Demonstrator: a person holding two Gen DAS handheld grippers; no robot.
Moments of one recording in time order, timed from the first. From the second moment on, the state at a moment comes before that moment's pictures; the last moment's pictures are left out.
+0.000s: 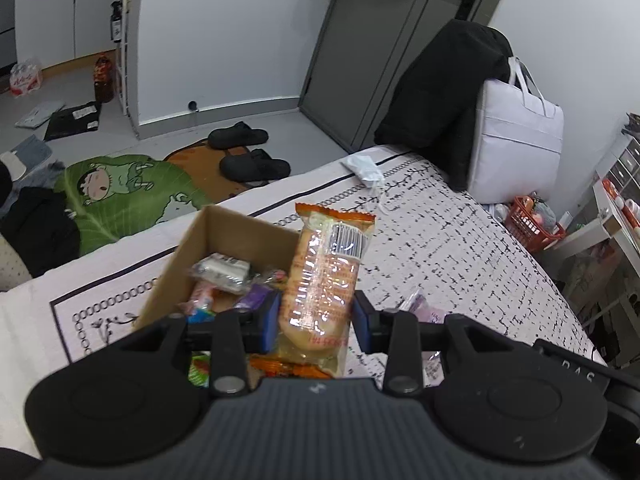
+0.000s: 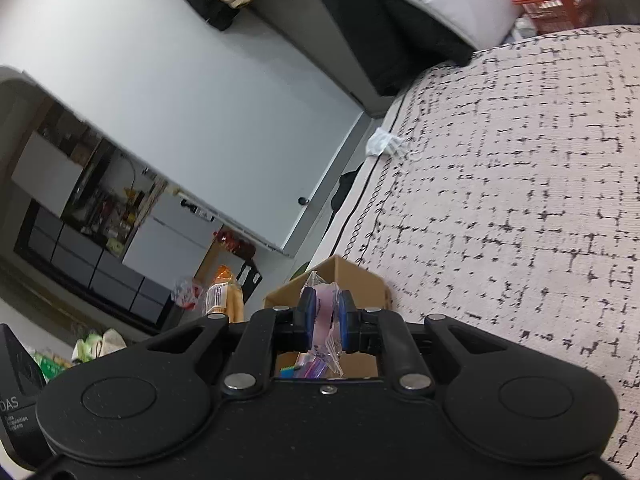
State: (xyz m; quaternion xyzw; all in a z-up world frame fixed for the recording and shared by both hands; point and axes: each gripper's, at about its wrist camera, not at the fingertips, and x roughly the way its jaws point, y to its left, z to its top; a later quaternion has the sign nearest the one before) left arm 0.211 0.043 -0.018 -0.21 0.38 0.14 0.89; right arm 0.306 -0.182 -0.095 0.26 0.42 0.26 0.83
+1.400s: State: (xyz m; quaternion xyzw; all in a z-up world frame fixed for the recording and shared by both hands) left arm 0.183 0.106 -0.029 -0.25 0.39 0.17 0.87; right arm 0.296 -0.128 -0.121 0.17 0.49 0.26 0.82
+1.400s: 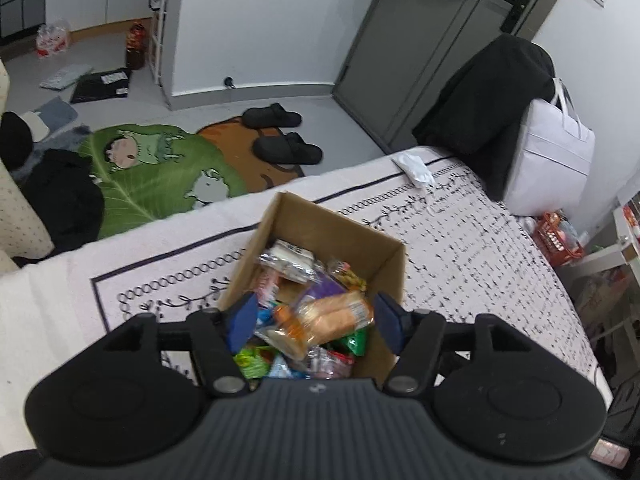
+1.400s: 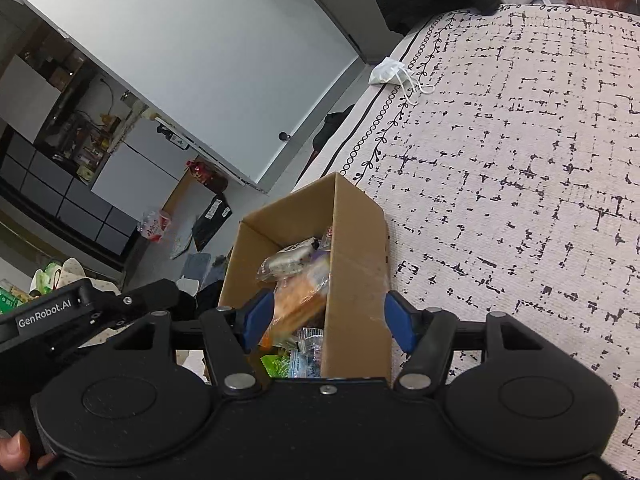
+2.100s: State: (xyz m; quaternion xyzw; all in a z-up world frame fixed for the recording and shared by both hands) left arm 0.156 0.091 -0.021 -0.24 0.43 0.13 0.86; right arm 0.258 -0.174 -0.084 0.12 0.45 0.20 0.86
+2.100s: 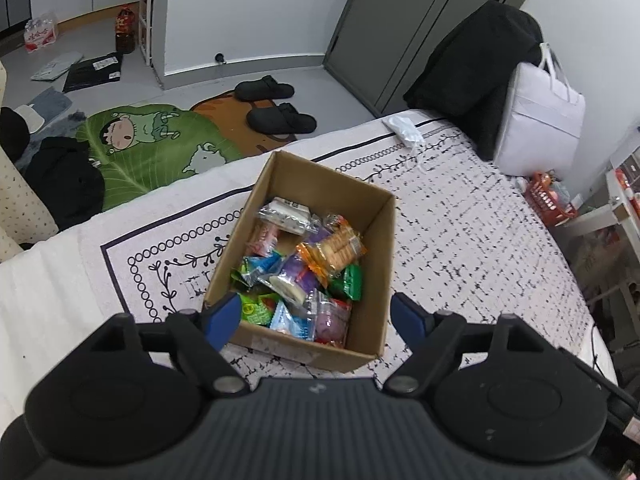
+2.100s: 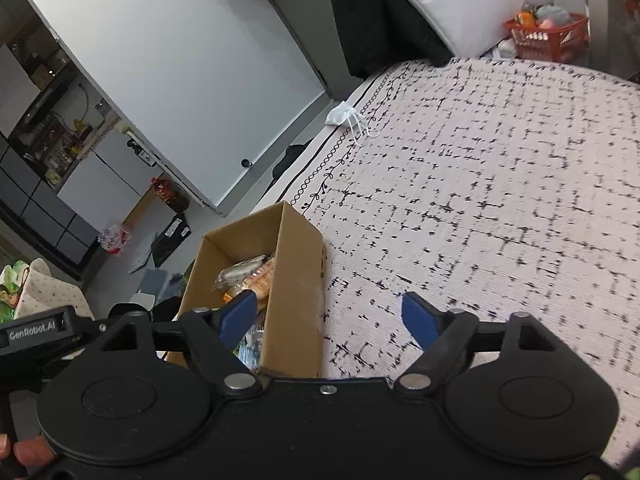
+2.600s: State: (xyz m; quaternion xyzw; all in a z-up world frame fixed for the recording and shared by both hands) left arm 0.102 0.076 -0.001 -0.24 0.39 0.10 0.88; right arm 0.180 -0.191 -0.042 0.08 0.40 0.18 0.90
